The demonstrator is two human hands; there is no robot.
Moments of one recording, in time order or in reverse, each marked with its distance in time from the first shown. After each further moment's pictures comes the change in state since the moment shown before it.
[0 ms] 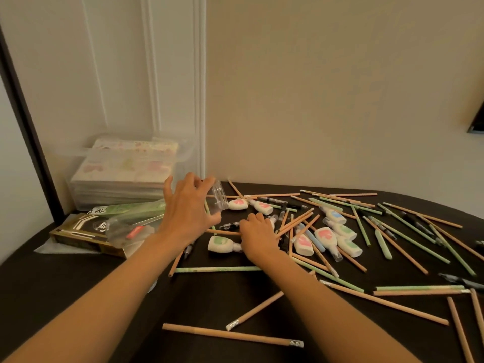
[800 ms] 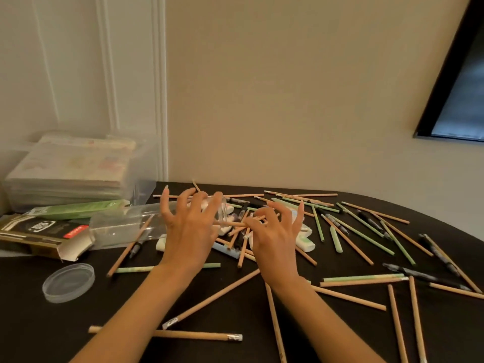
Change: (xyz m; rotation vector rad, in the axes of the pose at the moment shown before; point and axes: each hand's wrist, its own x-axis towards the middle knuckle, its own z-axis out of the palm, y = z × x) left_hand -0.040 0.090 0.045 0.110 0.366 0.153; right_hand -0.083 0.081 0.000 0.073 0.826 0.043
